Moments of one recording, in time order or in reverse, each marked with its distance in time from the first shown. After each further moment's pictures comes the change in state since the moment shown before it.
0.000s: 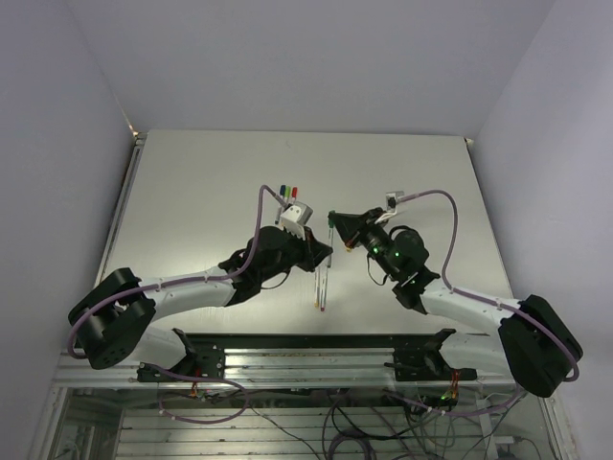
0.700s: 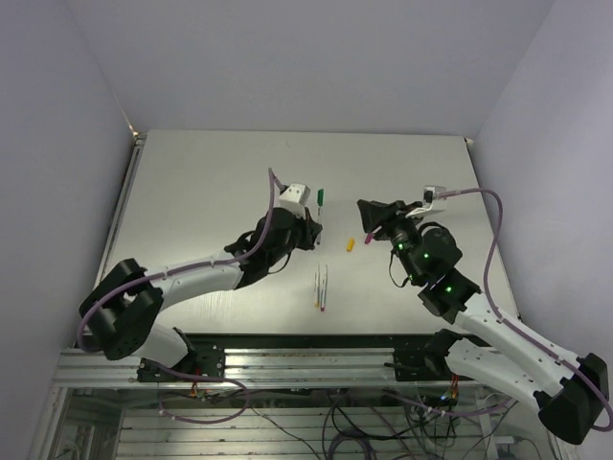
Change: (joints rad) left arm 0.043 0.051 0.126 -0.149 -0.203 0.042; right arm 0.037 -0.348 0.179 -0.496 0.255 -0.081
